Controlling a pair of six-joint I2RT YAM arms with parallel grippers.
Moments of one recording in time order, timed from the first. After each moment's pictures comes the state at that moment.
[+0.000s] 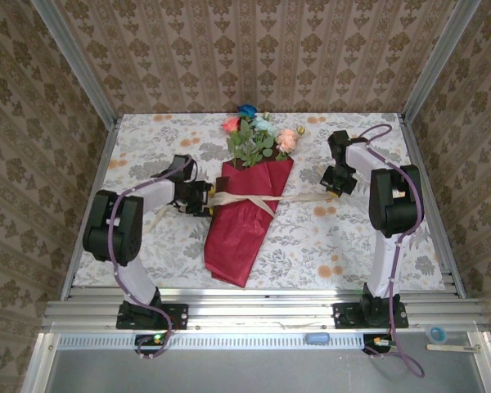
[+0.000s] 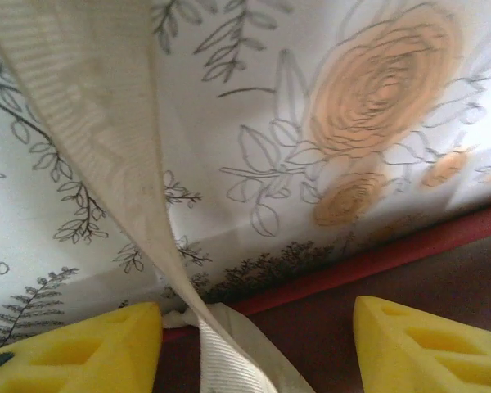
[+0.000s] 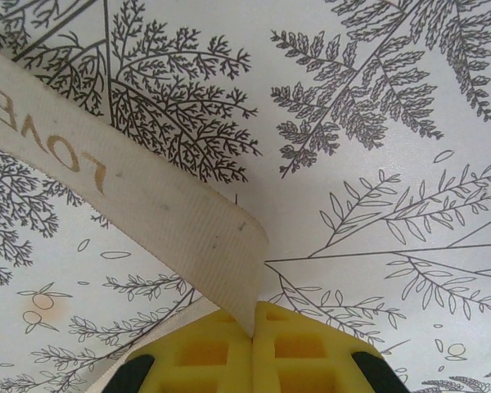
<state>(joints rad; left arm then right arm) -0.30 1.79 1.01 -0.38 0.40 -1.76 0.07 2.05 1.50 -0.95 0.02 0.68</state>
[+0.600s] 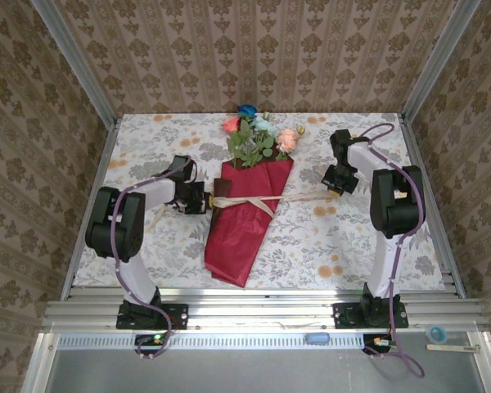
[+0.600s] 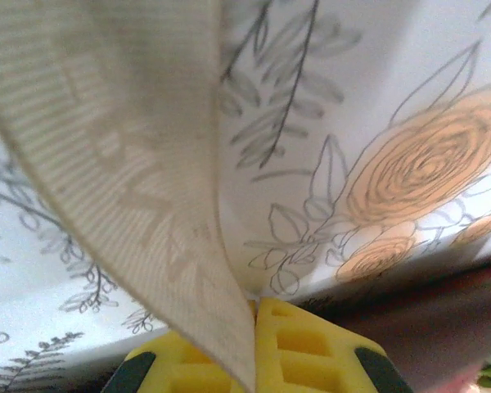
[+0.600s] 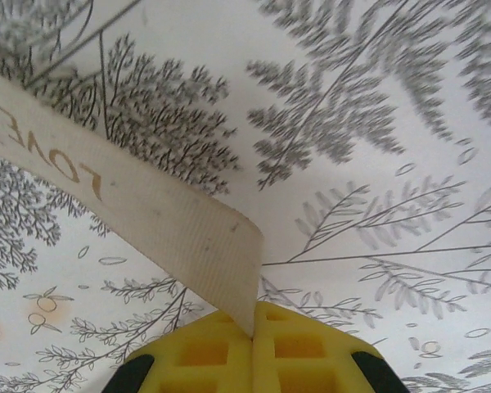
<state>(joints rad) -0.26 1.79 1.00 -0.37 0.38 -1.75 0.04 2.02 1.50 -0.95 0.03 0.68</state>
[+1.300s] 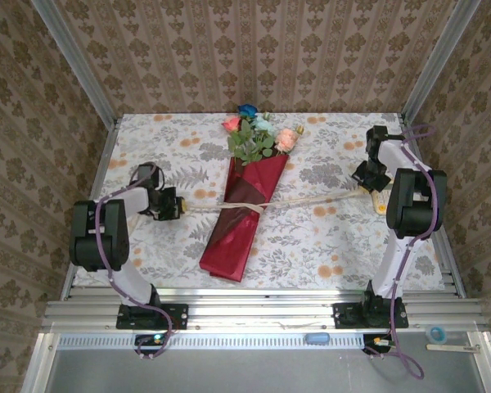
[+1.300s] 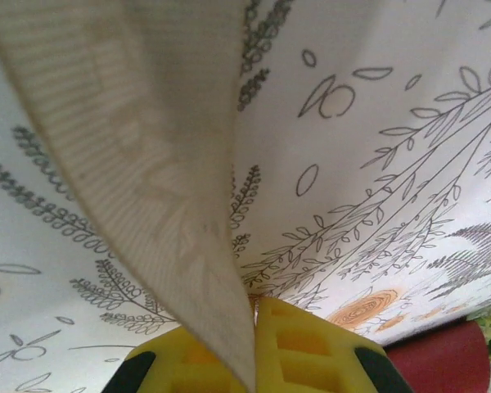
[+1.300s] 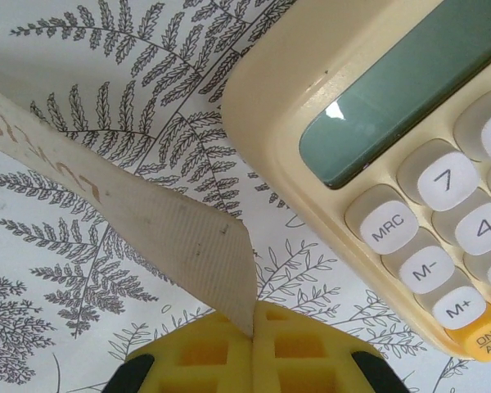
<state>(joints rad) -0.04 1.70 0.87 -0.35 0.41 -1.57 -0.16 2.00 1.50 -0.97 0.10 0.66</state>
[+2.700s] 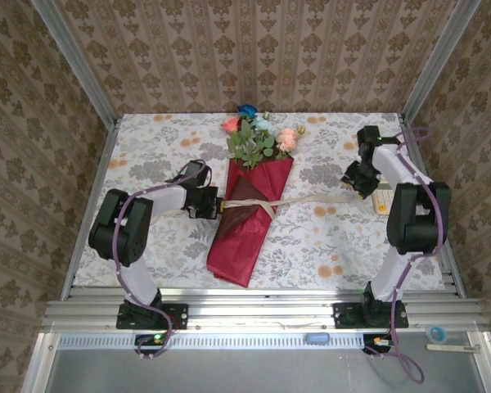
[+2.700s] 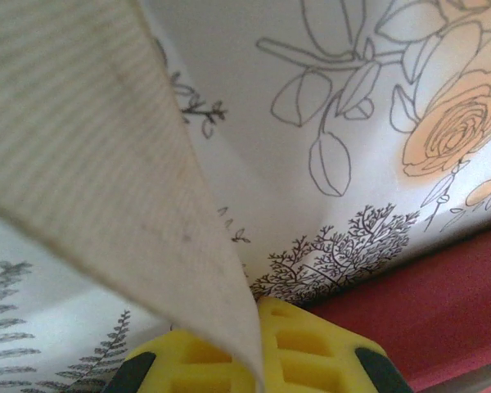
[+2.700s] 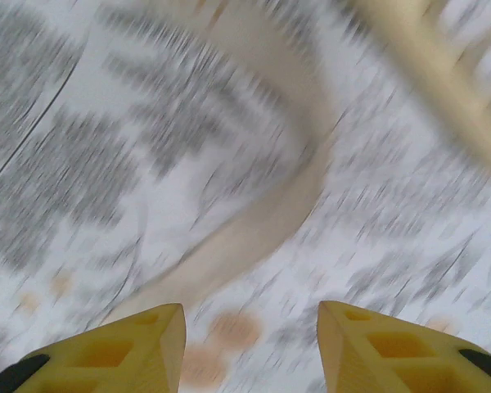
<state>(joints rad) -0.42 1.78 0.96 -0.29 0.34 -1.74 -0.03 1.80 1.38 -0.97 -0.03 0.82</state>
